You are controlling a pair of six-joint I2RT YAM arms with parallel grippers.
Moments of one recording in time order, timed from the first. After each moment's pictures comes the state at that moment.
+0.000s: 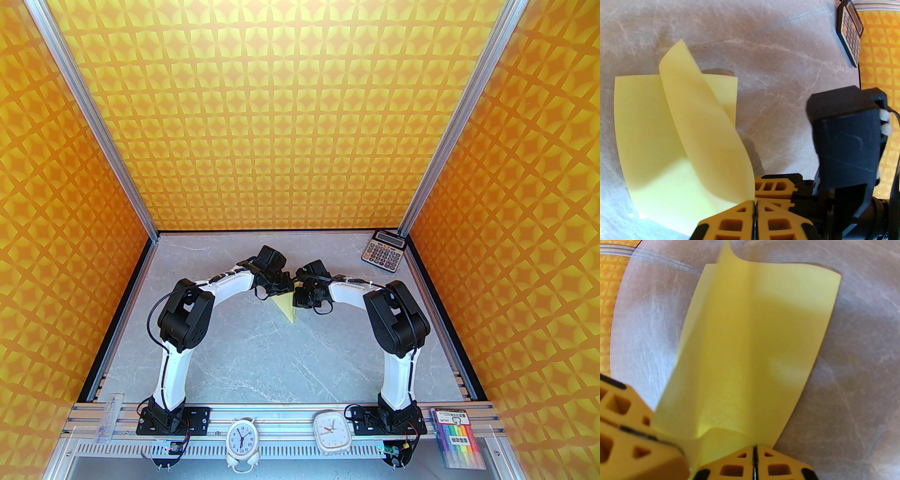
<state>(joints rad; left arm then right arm) -0.57 2.15 1.60 -0.42 0.46 -0.68 0.43 1.97 1.18 -0.29 -0.37 0.41</state>
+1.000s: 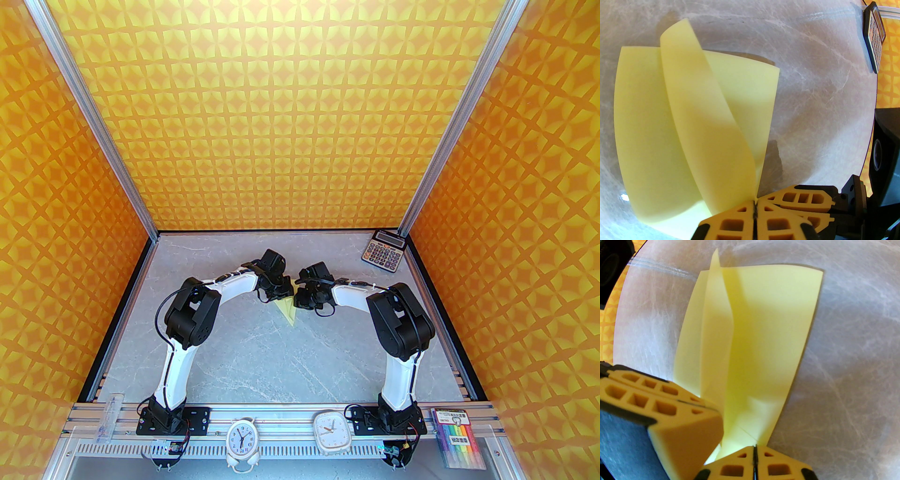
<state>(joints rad) -0.58 2.21 1.63 -0.46 0.43 -0.74 0.42 1.94 1.13 -0.24 -0.37 0.46</state>
